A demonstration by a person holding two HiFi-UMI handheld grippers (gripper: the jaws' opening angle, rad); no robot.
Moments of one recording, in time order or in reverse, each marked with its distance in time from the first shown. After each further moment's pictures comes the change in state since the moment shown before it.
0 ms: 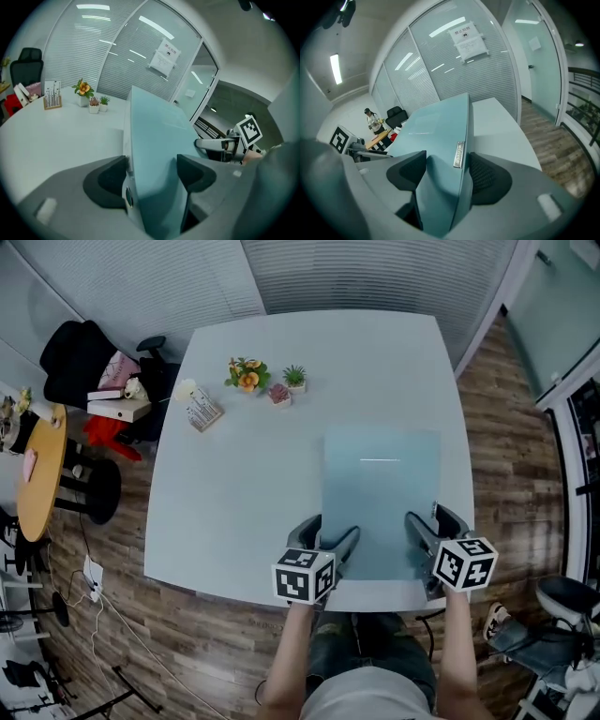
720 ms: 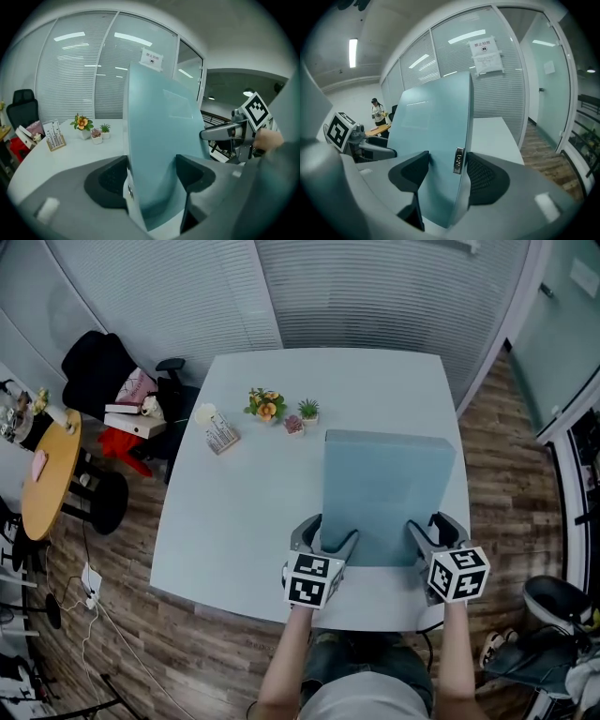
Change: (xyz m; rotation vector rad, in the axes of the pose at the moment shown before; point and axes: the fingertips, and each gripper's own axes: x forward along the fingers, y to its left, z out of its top) left arm -0.009 0.006 0.057 0.259 -0.096 0.112; right arm -0.001 0.019 0.056 -0.209 -0.087 -0.024
